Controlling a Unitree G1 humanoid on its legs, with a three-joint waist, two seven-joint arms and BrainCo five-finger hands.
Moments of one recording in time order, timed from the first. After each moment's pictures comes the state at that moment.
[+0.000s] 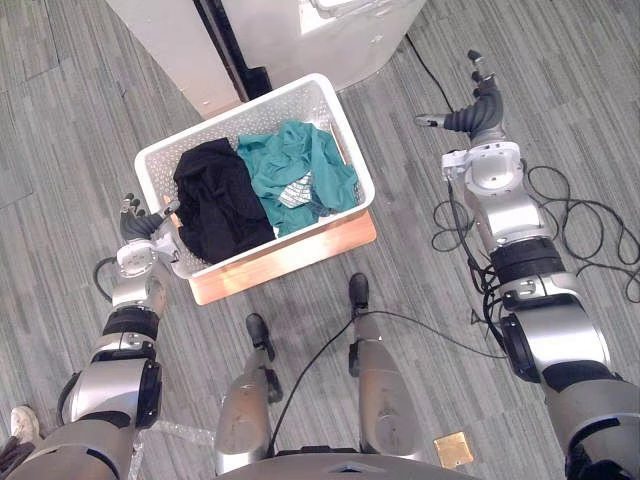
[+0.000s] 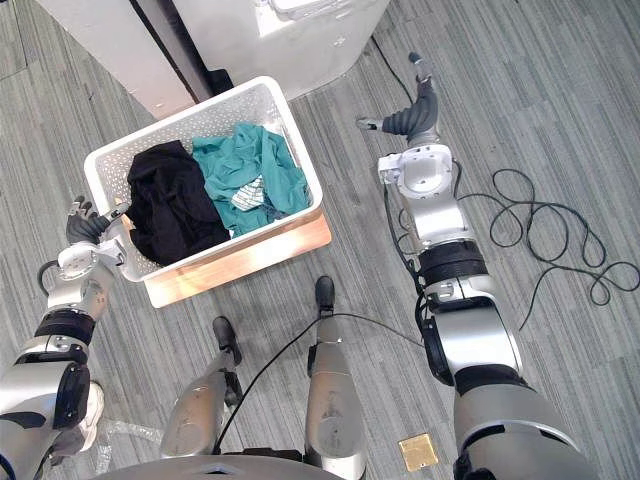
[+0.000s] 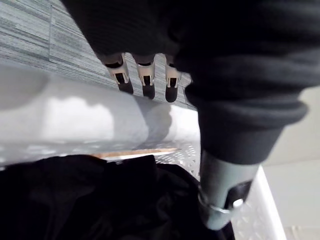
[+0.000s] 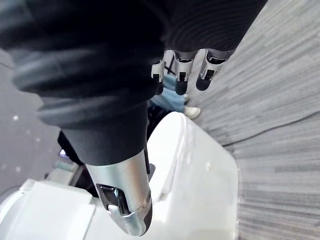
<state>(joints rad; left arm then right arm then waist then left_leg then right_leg) -0.65 0.36 0.15 0.88 -0.39 -0.05 0.30 -0.96 -0.55 0.17 0.59 0.05 0.02 -0.24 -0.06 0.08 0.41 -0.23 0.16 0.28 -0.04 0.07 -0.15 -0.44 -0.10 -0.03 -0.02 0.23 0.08</state>
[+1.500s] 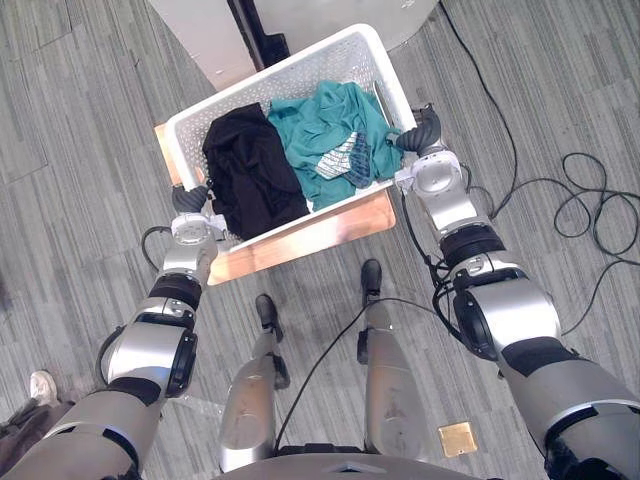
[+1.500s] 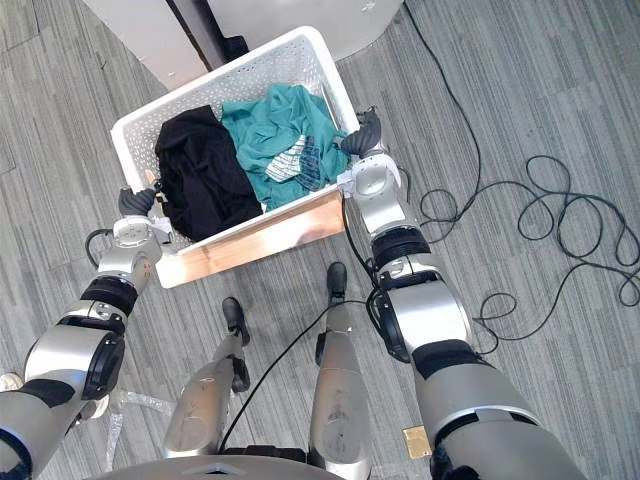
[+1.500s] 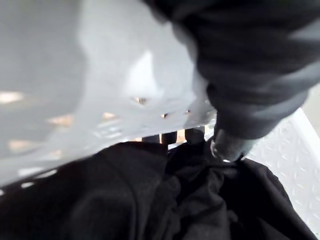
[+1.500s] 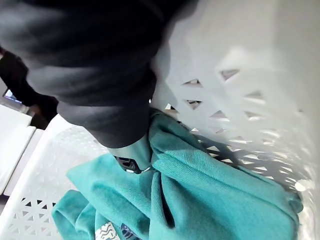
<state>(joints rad) -0.83 0.22 0.00 0.96 -0.29 0.01 0.43 -1.07 -0.33 0.13 0.92 -0.20 0.04 -0.23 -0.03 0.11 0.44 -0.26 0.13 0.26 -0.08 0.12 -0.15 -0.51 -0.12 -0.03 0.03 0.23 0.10</state>
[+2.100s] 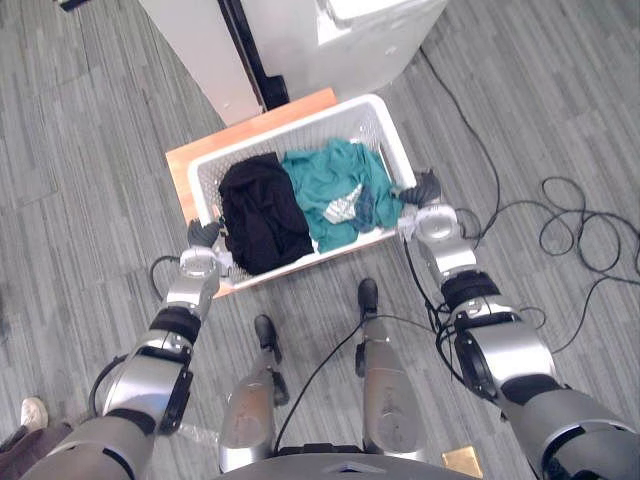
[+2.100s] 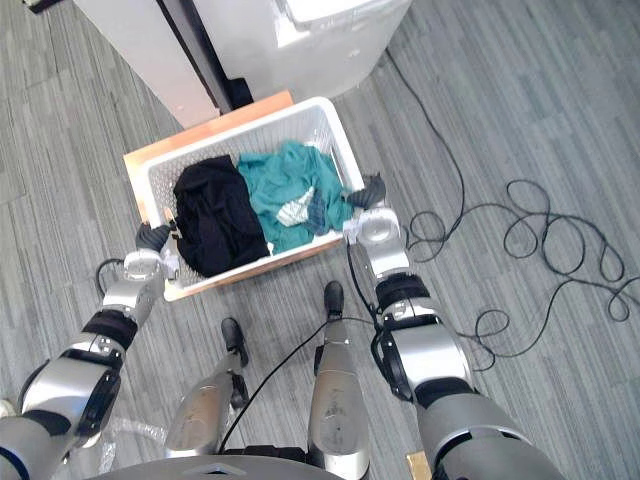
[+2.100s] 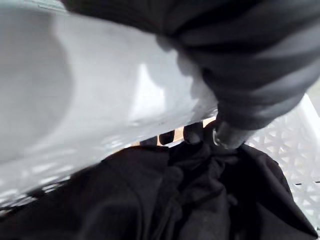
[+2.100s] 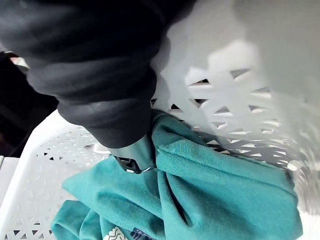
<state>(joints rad) -0.55 0.24 -0.12 0.76 -0.26 0.08 0.34 -0.75 -0.32 0.09 0.77 -0.02 0.09 -0.22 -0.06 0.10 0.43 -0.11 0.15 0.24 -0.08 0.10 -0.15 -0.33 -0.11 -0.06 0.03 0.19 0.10</state>
